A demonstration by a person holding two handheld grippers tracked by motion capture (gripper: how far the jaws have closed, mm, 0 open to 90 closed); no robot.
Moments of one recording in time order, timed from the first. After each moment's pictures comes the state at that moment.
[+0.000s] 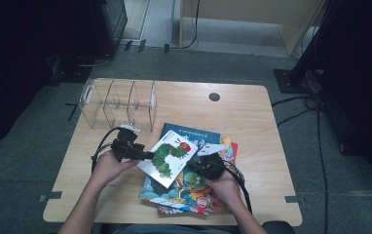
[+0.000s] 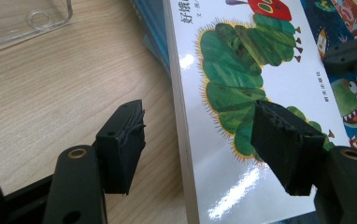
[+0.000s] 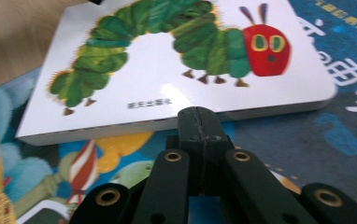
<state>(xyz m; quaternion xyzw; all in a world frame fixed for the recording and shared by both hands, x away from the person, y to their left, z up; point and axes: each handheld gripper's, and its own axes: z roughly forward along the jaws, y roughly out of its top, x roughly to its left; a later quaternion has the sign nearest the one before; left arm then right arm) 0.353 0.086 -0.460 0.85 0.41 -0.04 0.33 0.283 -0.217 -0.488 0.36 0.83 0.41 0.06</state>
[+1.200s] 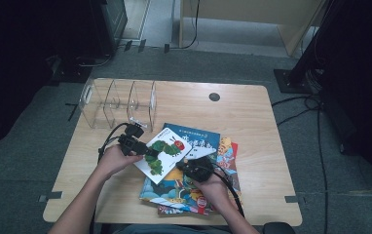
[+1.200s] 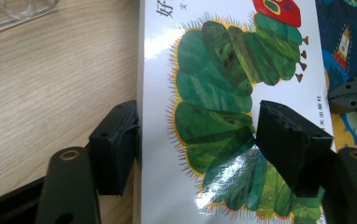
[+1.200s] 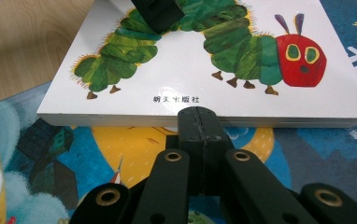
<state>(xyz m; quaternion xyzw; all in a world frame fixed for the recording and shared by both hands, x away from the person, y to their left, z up) 0.381 0.072 -0.471 0.86 0.42 -0.09 0.28 0.280 -0.184 -0.493 0.34 0.84 0.42 0.08</state>
